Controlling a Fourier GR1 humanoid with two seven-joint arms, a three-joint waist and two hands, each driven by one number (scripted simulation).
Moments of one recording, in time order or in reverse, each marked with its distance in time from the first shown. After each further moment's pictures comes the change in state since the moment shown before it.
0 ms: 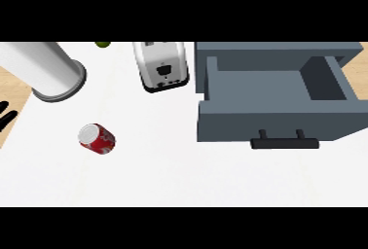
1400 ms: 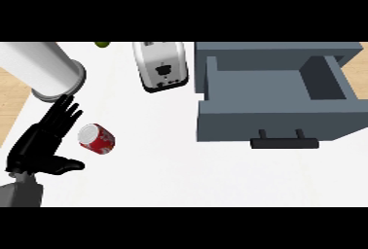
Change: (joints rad) left arm -0.159 -0.187 -0.153 0.492 -0.448 0.004 -0.354; right arm 0.040 0.050 -0.202 0.013 -0.103 0.210 0.016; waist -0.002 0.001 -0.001
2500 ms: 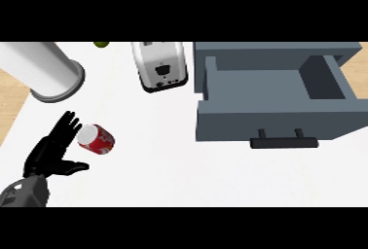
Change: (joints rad) left arm -0.170 0.087 0.047 0.709 -0.203 -0.071 -0.492; right arm -0.020 0.029 -0.092 -0.009 -0.035 0.074 0.035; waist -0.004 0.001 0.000
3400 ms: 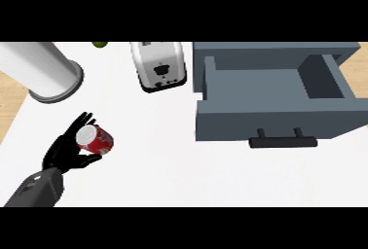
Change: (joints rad) left arm -0.190 0.000 0.023 0.410 -0.035 -0.051 -0.180; right arm 0.004 0.037 -0.027 -0.098 -0.060 0.015 0.109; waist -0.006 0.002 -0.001
